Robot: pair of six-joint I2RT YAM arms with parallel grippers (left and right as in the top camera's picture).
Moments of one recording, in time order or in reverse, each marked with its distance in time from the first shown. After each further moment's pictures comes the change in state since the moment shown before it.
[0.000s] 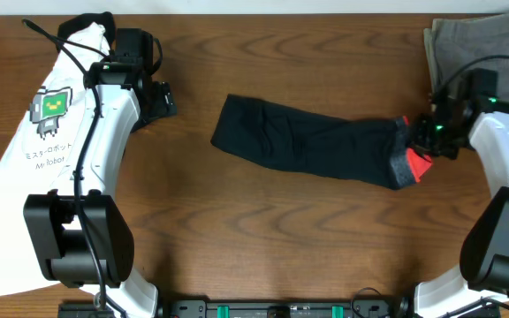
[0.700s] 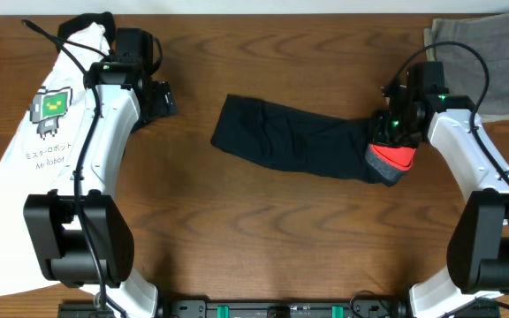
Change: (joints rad) left arm 0.000 0.000 0.000 0.005 0.000 -0.002; right arm 0.219 0.000 -0.007 0.081 0.003 0.042
